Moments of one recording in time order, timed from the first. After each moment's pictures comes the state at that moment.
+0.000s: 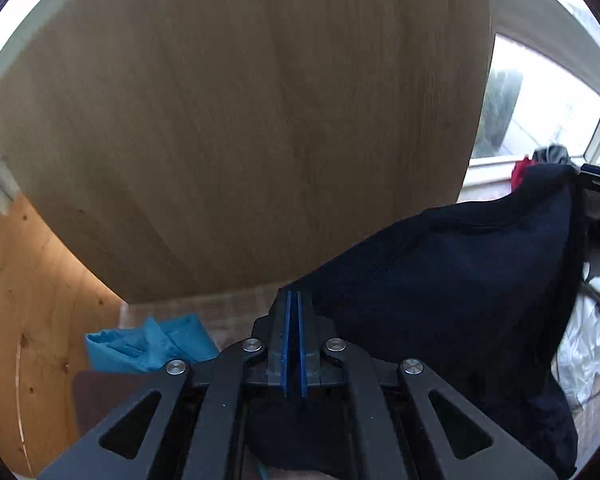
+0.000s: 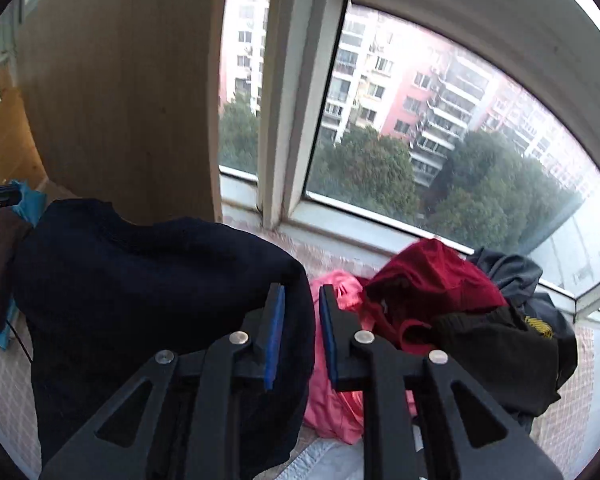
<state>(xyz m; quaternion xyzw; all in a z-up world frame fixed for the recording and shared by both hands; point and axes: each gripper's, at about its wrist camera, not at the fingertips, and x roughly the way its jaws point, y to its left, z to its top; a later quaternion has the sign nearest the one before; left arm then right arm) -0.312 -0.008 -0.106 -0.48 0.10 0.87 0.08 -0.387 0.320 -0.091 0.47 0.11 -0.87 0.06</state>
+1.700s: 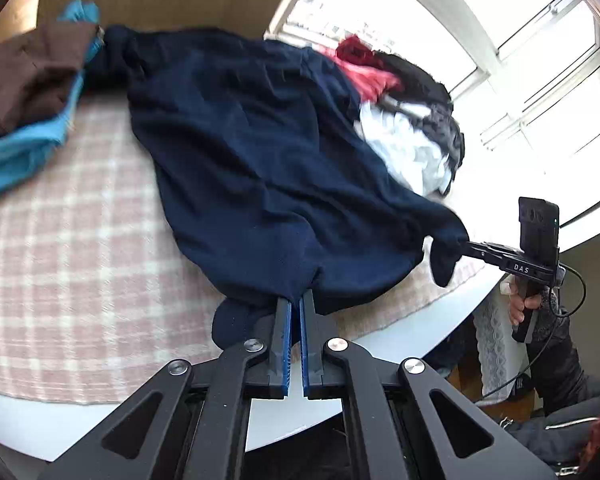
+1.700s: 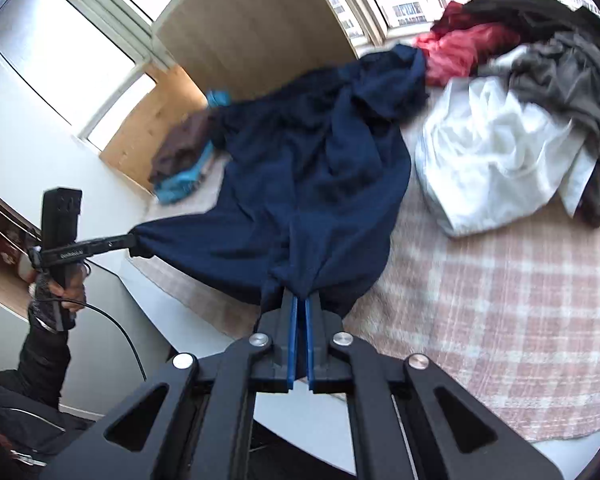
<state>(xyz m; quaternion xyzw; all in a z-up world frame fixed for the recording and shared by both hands) 0.064 -0.028 -0.142 -0.52 -0.11 0.80 0.26 0.052 0.410 -0.150 0.46 -0.17 -0.83 0.28</state>
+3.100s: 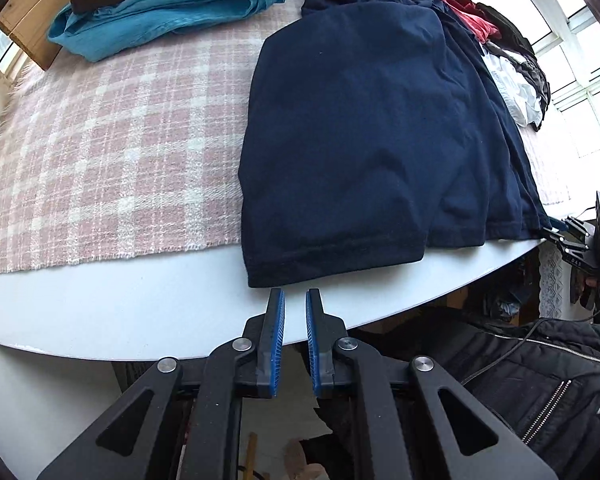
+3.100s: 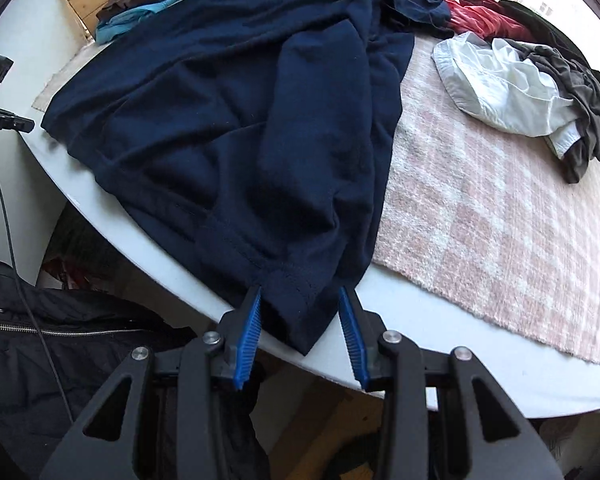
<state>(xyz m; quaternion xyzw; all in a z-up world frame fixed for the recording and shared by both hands) 0.091 -0.198 -0.237 -0.66 -0.02 0.74 0.16 0.138 0.287 -0.256 0.57 0.11 -0.80 0.16</state>
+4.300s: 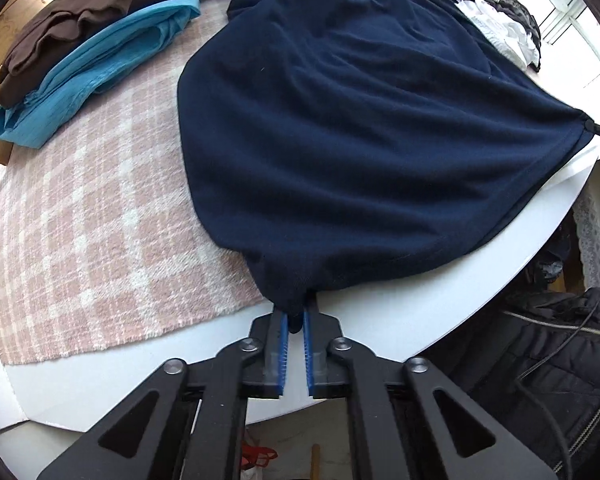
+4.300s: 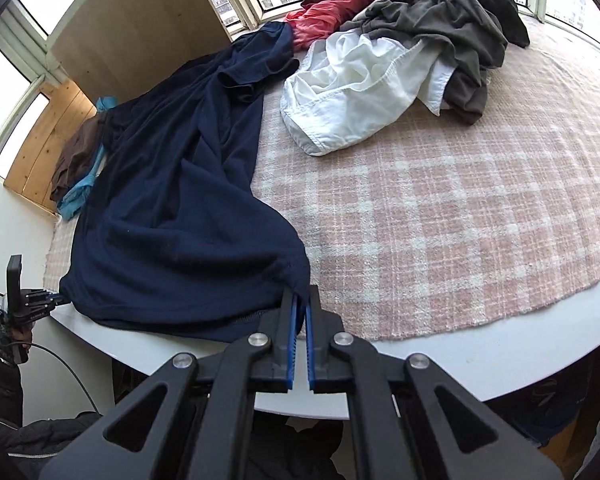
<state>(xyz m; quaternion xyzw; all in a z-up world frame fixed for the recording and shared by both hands) 0.088 -0.133 -0.229 -0.62 0.08 0.75 0.19 0.100 0.410 -0.187 0.54 -0.14 -0.83 0.06</state>
